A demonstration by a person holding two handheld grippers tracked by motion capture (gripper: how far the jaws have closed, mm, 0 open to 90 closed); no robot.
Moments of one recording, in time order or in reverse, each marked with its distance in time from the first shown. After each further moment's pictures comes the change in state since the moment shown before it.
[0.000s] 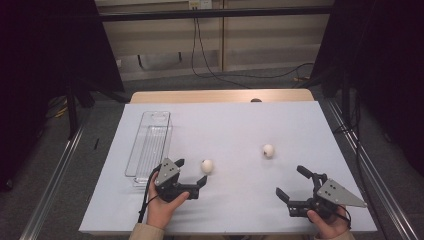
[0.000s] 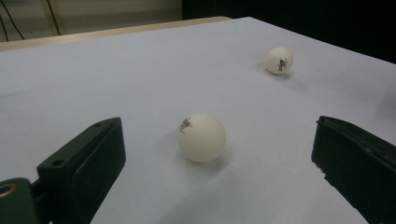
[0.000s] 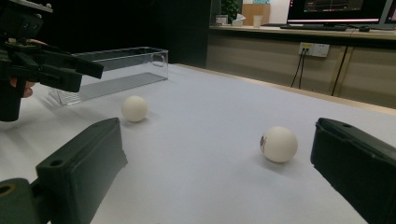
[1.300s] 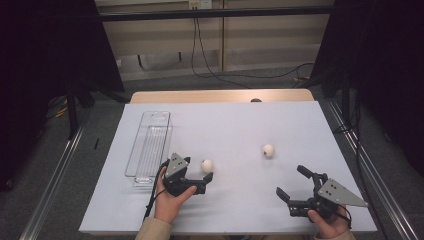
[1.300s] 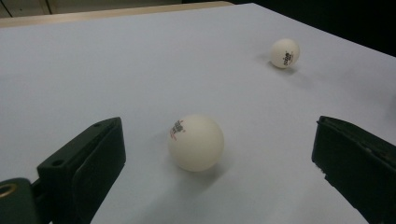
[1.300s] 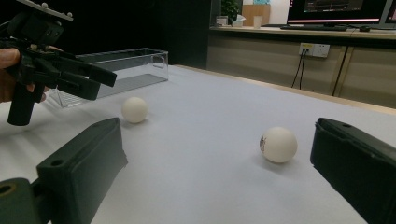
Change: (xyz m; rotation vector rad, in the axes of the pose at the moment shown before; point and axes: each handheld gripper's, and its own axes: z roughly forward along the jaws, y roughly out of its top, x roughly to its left) left arm -0.002 0.006 0.022 0.059 -0.008 -0.038; right arm -0.001 0.000 0.000 -0.004 0.002 0.008
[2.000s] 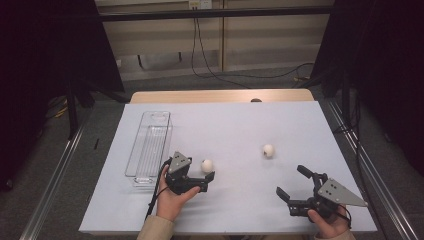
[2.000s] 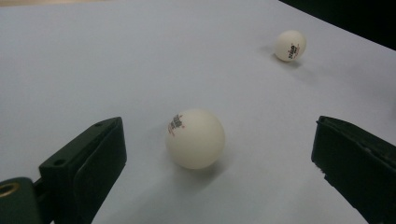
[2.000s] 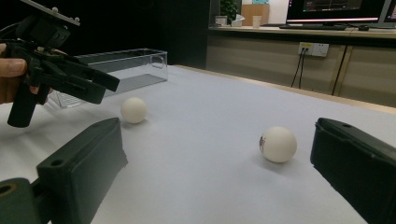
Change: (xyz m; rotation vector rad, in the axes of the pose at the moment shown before) left arm 0.001 0.003 0.007 0.047 0.009 -0.036; right arm 0.000 0.000 0.000 0.000 -0.004 0.006
